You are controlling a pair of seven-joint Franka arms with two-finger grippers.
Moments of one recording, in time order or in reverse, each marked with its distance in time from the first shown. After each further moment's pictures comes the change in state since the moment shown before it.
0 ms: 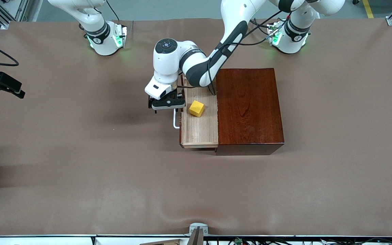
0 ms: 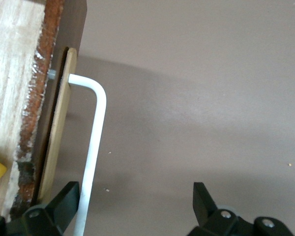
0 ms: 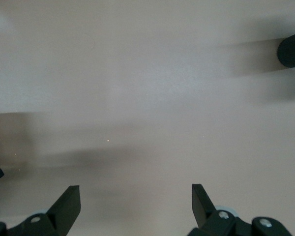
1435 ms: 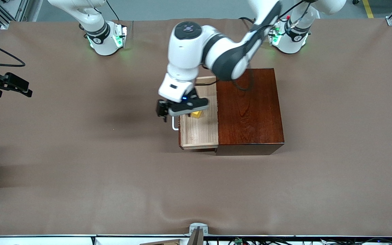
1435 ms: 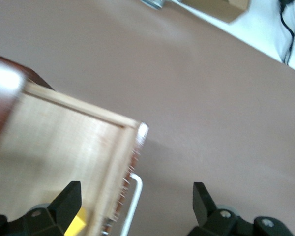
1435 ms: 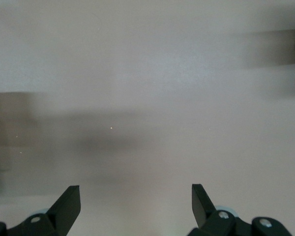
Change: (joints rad) left arm 0.166 -0.199 0.008 0.073 -0.033 -0.222 -0.006; right arm 0.000 0.010 0.003 -0.021 0.023 -0.031 -0.051
